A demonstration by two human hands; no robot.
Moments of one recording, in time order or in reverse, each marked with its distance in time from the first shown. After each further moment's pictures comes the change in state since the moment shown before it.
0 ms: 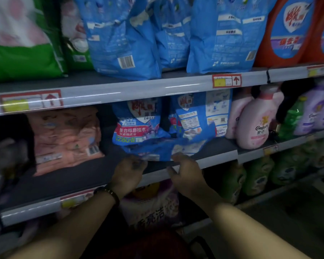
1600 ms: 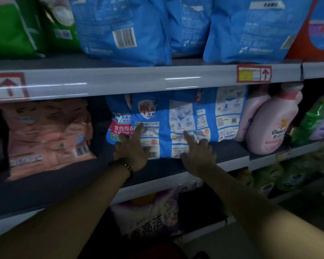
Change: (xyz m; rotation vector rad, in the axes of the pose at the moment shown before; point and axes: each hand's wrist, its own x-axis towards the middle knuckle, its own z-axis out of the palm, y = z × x) left_hand 0.113 0.009 0.023 0.515 0.040 0.158; right_hand 0.112 0.040 0.003 -0.421 -0.095 0.211
